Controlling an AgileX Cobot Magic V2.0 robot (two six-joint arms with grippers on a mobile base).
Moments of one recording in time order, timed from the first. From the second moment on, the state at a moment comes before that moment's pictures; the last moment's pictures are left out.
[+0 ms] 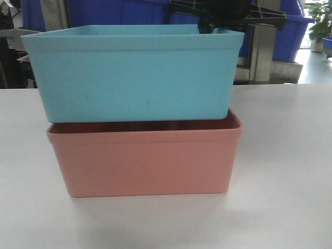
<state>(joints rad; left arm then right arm) -0.42 0.57 -0.52 0.08 0.41 -0.11 0.50 1.88 -1.68 -0.10 0.86 0.67</state>
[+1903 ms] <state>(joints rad) -0.42 0.57 -0.52 0.08 0.41 -0.11 0.50 1.94 -1.63 -0.18 0.83 0.67</state>
